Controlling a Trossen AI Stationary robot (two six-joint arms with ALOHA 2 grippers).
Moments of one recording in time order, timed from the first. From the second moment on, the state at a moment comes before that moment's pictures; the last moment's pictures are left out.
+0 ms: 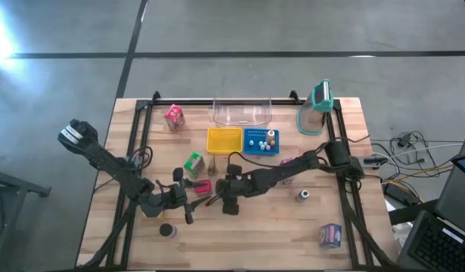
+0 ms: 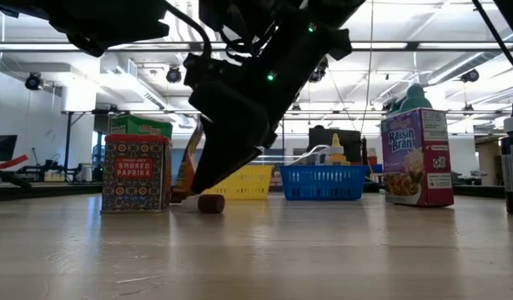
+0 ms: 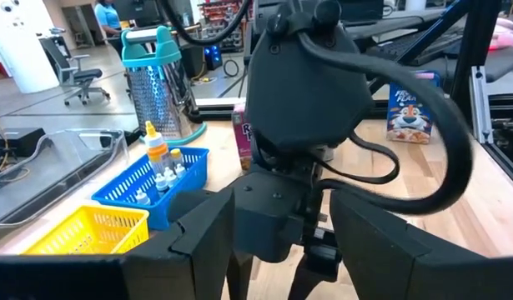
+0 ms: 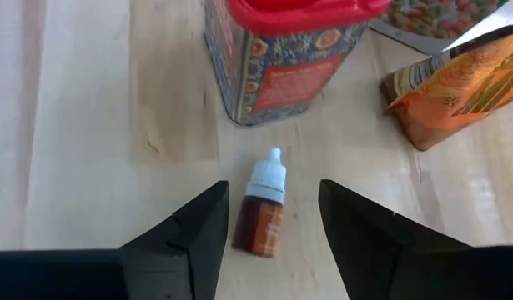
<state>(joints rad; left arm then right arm) -0.69 1.30 0.54 0.57 -0.96 -0.12 0.21 2.16 1.49 -0.29 0.24 0.24</state>
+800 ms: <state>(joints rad) -0.69 1.30 0.54 0.57 -0.96 -0.12 0.20 2.17 1.46 -0.22 0.18 0.28</state>
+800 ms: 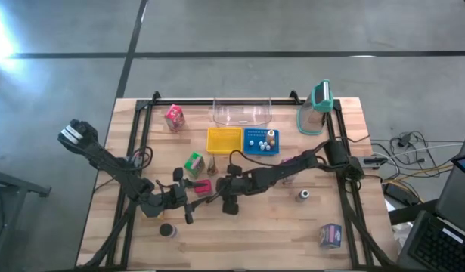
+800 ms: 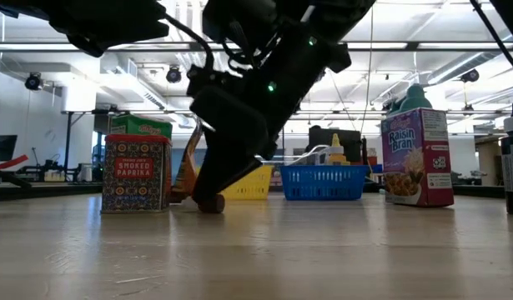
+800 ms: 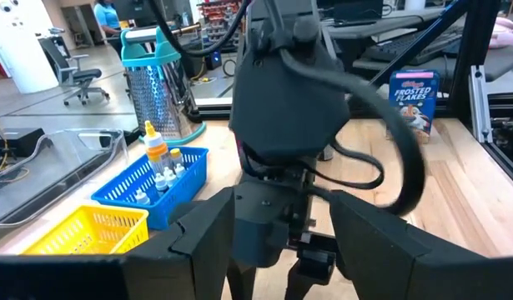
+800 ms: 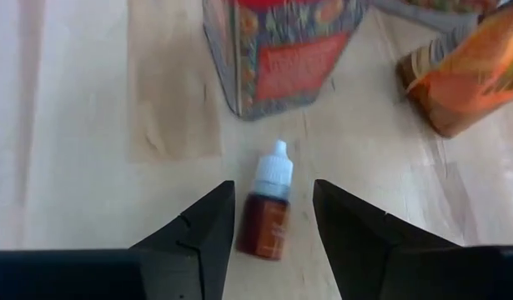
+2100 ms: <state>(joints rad) -0.69 1.30 0.54 0.57 -0.94 -0.13 0.20 2.25 1.47 -0.19 0.18 0.28</state>
